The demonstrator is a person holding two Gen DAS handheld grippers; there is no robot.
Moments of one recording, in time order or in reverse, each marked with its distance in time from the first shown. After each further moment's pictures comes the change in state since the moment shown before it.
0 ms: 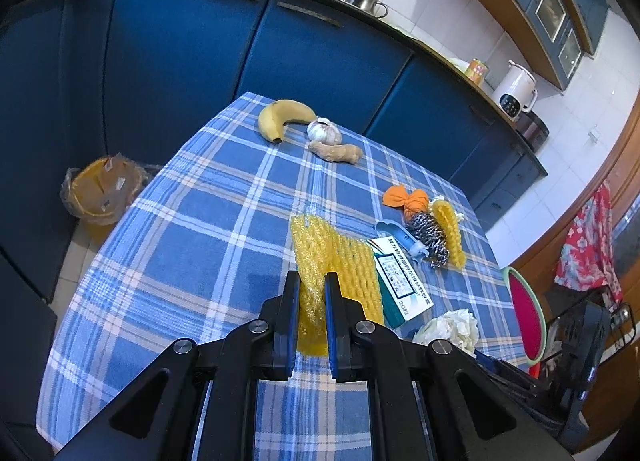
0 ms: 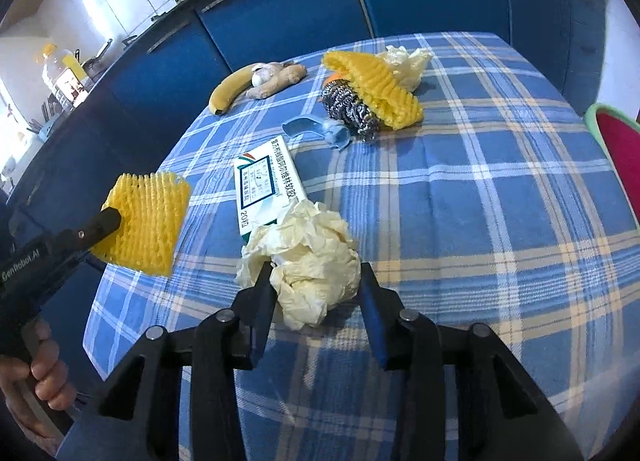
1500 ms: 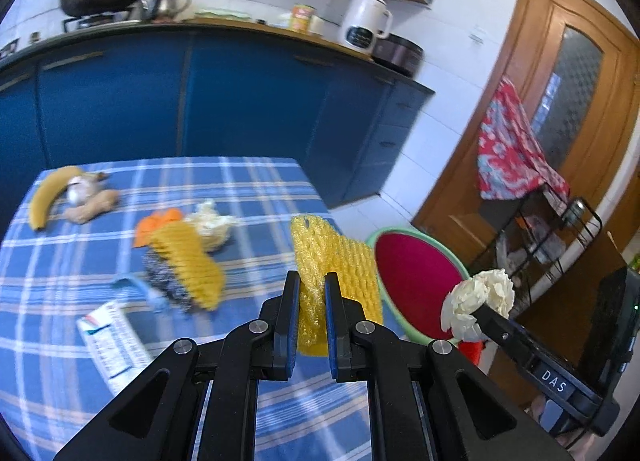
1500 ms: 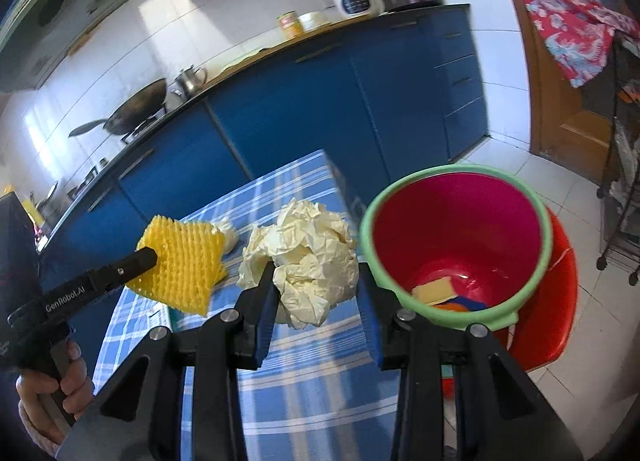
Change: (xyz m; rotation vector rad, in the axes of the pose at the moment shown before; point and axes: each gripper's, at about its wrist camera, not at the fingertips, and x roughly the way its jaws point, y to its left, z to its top) left arm 0.052 -0.245 -0.004 0.399 0.082 -0.294; right arm -0.174 -0.162 0.005 0.290 -0.389 -0.197
